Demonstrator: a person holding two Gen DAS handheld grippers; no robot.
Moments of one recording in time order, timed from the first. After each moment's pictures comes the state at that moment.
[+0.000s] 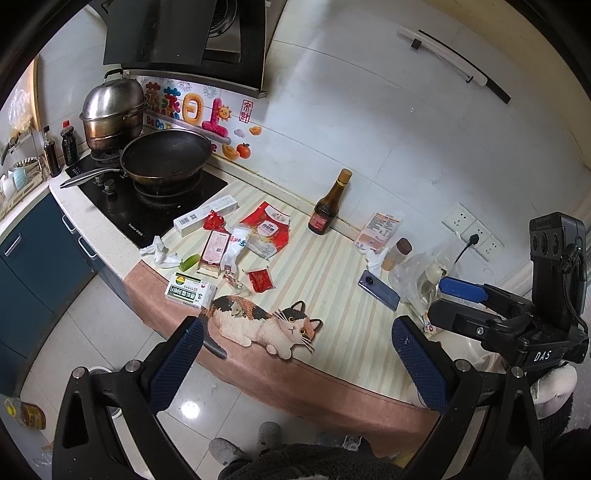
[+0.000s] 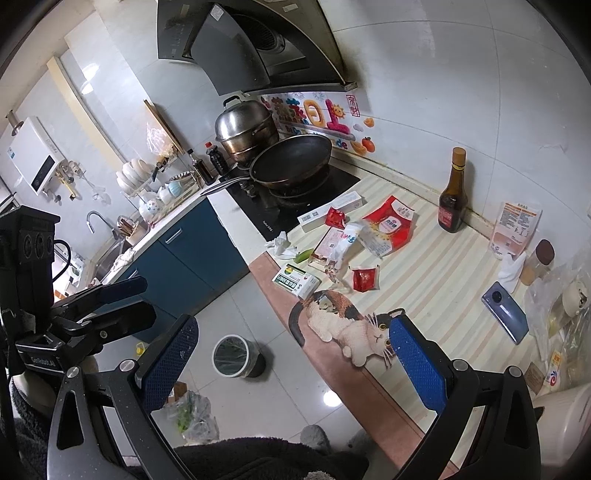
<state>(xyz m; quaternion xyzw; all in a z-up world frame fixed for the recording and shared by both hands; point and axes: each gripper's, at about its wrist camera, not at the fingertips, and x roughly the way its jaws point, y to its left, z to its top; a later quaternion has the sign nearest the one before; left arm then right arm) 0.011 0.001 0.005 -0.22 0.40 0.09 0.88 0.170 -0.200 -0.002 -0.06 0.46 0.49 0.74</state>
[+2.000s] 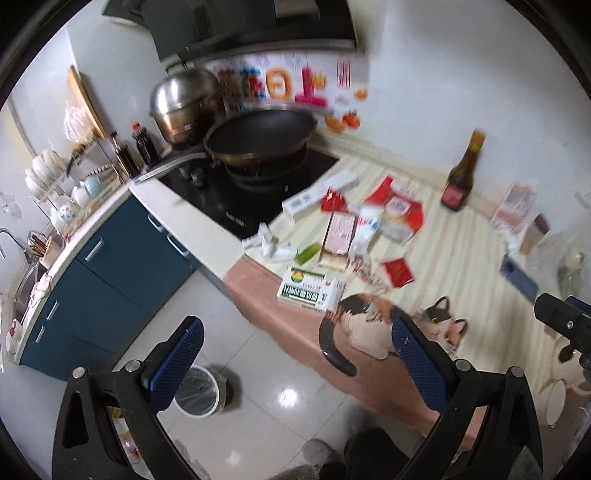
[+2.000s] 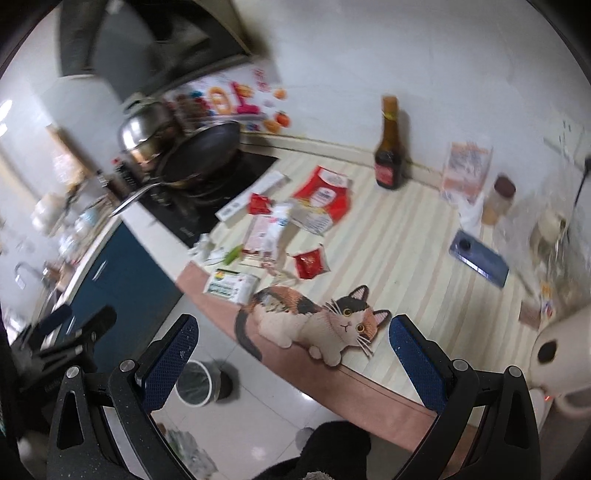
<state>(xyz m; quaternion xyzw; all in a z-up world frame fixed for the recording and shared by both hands) 0.061 0.069 -0.112 -0.11 0.48 0.29 0.82 0.197 -0.136 -0.110 -0.04 0.52 0.30 0.80</state>
